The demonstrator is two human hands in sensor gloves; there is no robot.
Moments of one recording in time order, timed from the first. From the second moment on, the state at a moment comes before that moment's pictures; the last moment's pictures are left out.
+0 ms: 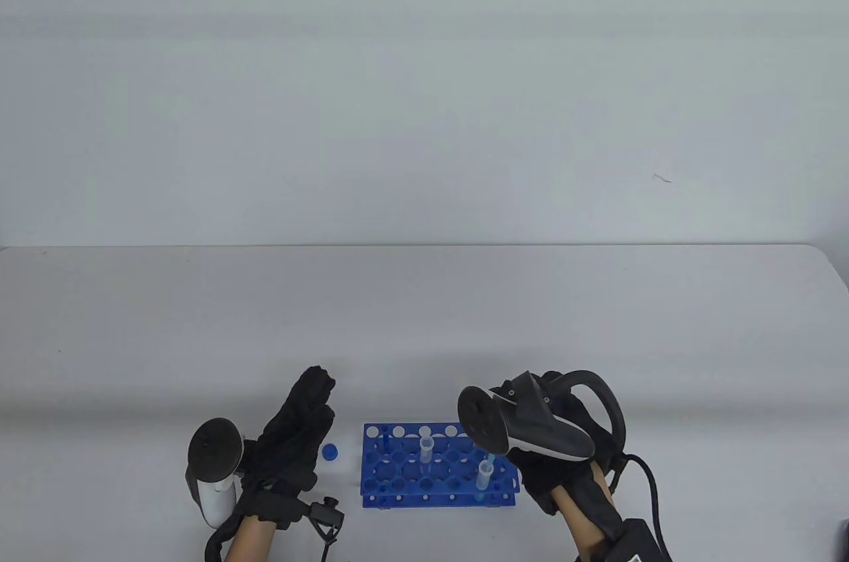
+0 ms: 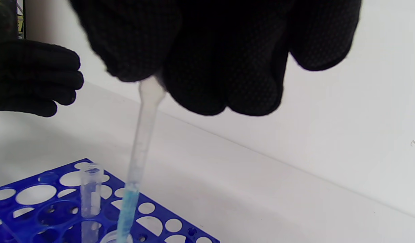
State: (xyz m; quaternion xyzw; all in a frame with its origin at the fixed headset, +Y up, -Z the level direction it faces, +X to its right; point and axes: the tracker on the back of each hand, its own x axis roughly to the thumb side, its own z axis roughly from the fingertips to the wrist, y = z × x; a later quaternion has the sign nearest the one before) left_hand -0.233 -0.724 -0.339 0.05 -0.07 0.64 0.76; right_hand 0.075 -0.571 -0.320 -0.19 0.02 -0.98 0.11
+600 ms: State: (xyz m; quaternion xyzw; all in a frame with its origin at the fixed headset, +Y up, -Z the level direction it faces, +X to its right) left_hand -0.233 -0.725 -0.339 0.05 -0.07 0.64 0.76; right_hand 0.068 -0.577 -0.321 -0.21 0.03 -0.97 0.12
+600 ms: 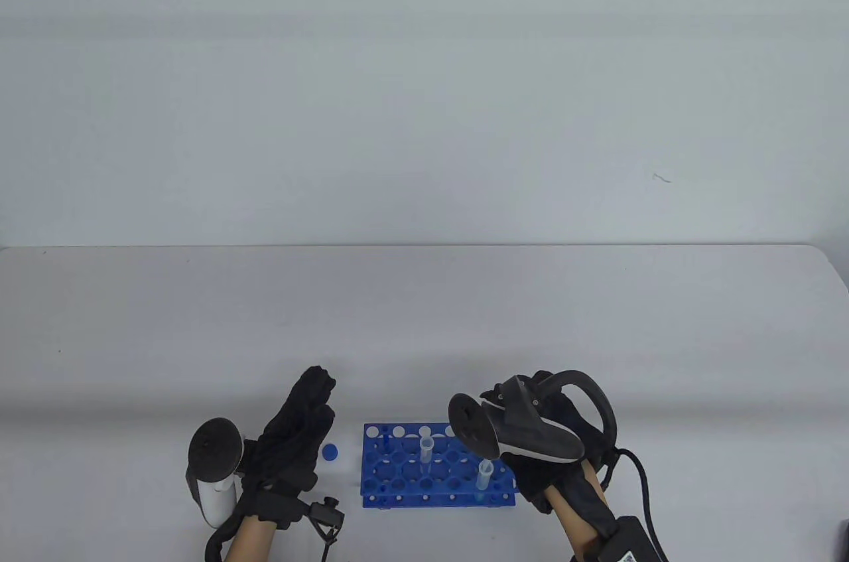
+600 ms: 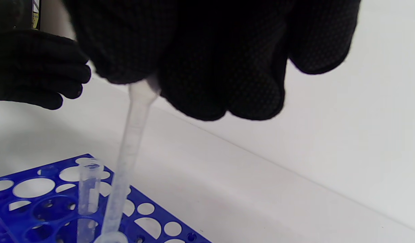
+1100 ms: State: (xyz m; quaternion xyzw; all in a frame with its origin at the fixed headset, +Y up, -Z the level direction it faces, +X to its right) left_hand -0.233 -0.725 -0.339 0.05 -0.07 0.65 0.76; right_hand 0.068 -0.577 -0.321 -0.22 0.04 -0.97 0.12
